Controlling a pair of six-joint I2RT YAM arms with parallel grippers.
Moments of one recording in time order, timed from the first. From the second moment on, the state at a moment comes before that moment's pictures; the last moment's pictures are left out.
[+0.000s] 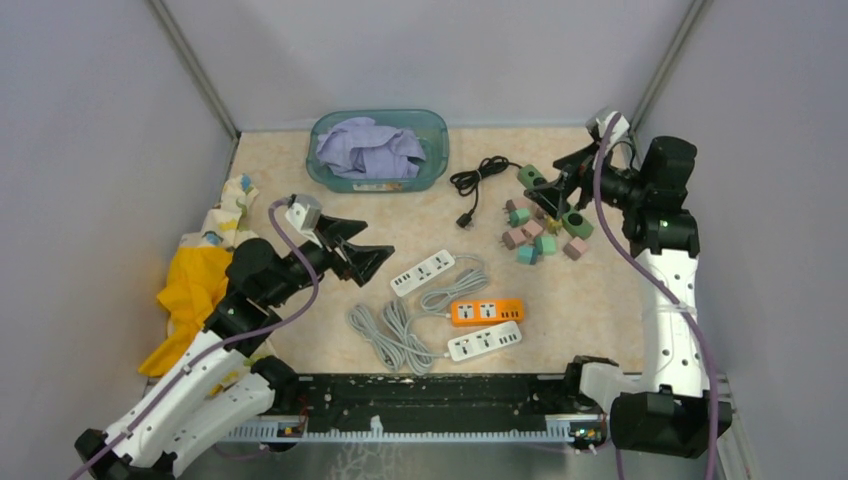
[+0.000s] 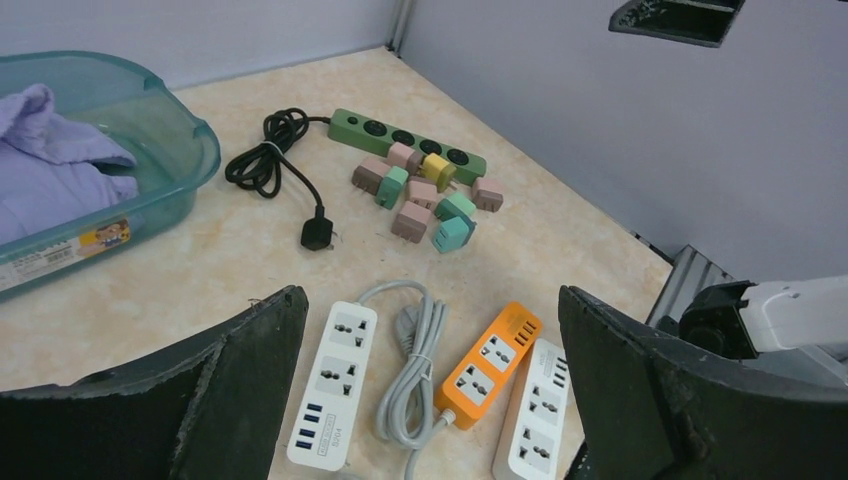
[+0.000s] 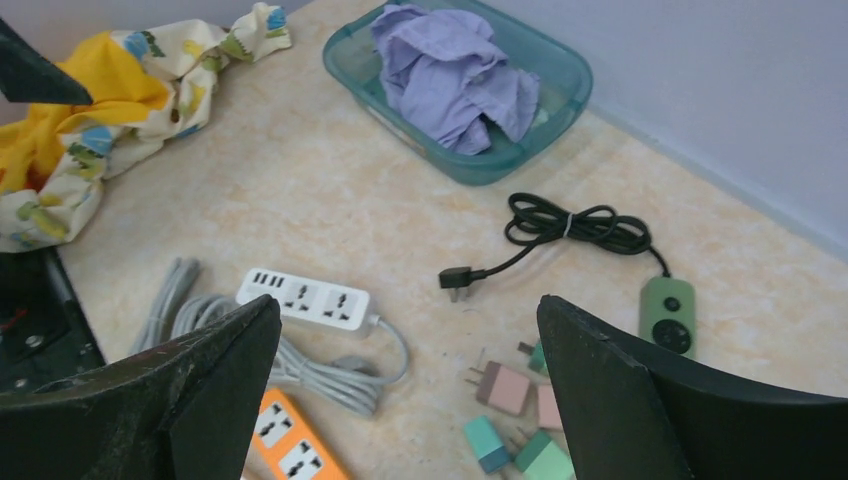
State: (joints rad) left arm -0.61 0.66 0.66 0.08 0.25 -0.34; right arm -0.14 1.07 1.21 -0.42 -0.96 -0.18
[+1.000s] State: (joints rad) left arm -0.61 0.68 0.71 -0.03 0.21 -0.28; right arm -0.14 1.05 1.27 -0.54 -0.76 0.05
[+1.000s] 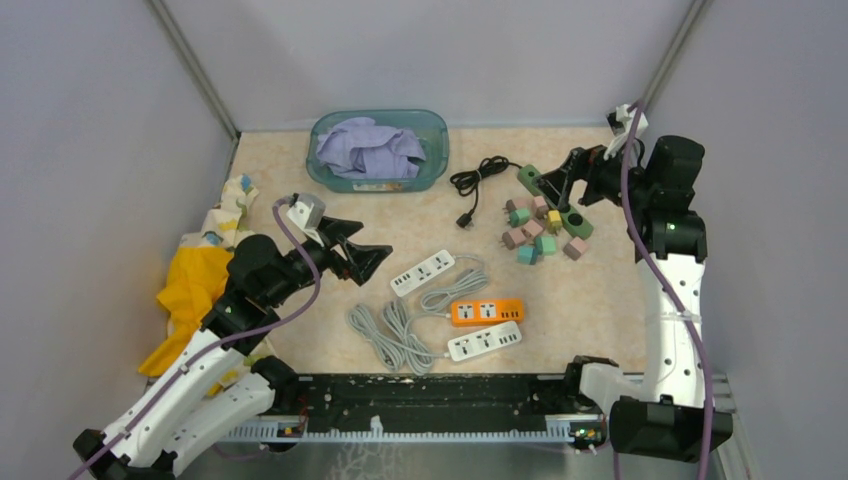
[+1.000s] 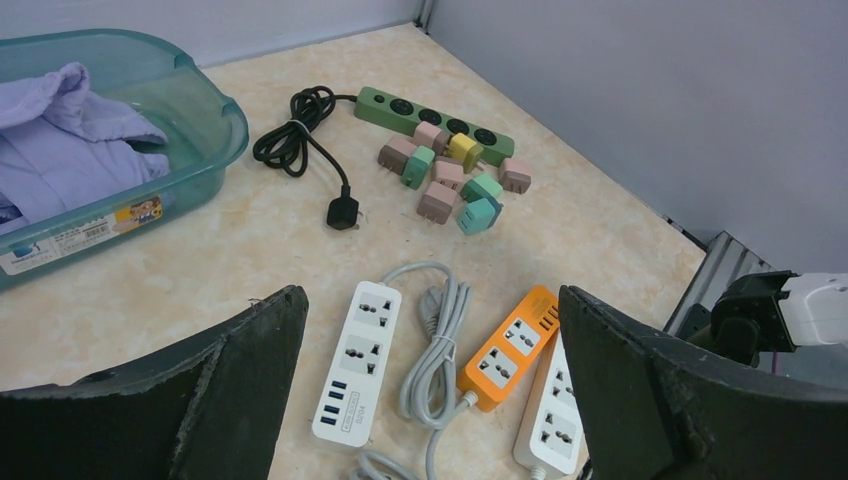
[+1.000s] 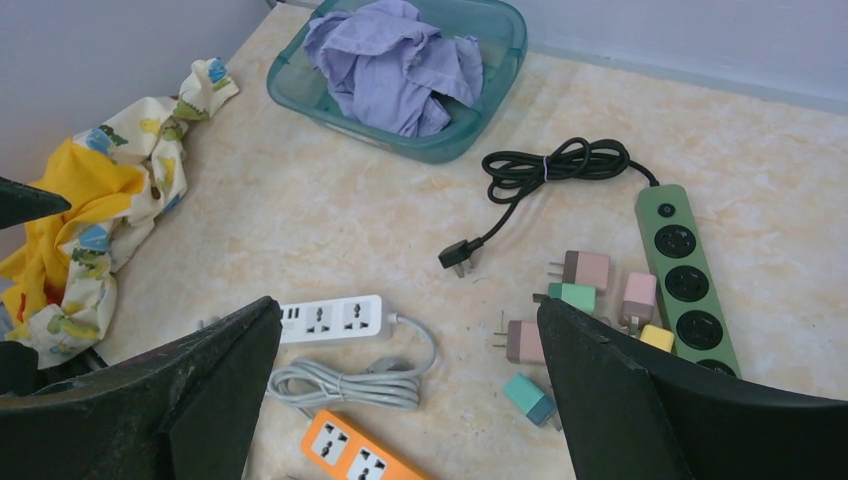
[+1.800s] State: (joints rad) left arm -0.61 0.68 0.69 -0.03 0.19 -0.27; right arm -0.14 1.05 1.27 -0.55 -0.77 0.05
